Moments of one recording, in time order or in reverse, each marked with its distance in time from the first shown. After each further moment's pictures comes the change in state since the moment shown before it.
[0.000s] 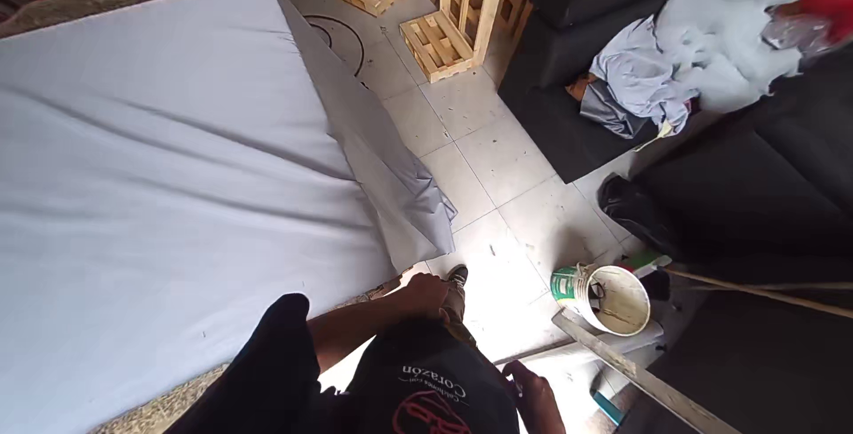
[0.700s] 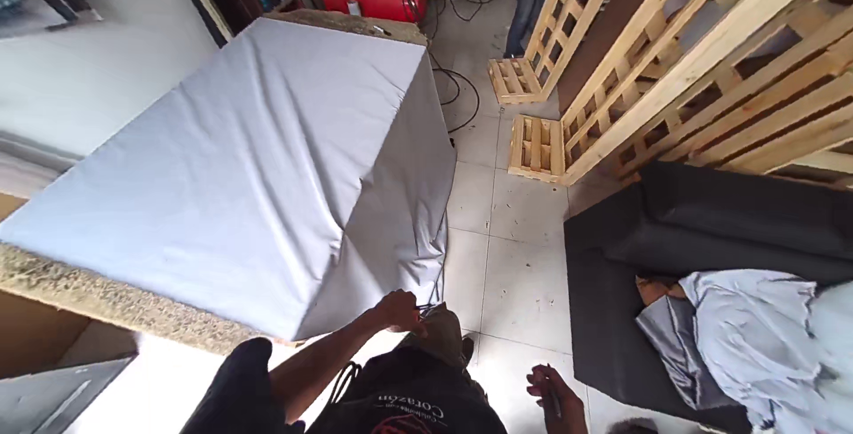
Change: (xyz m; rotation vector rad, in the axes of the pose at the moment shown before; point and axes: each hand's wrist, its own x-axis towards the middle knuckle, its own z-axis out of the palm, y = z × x) left_hand 0.115 -0.029 -0.235 -0.869 0.380 -0.535; right_hand 0.427 -0.035 -0.408 0.116 -0.074 -0.539
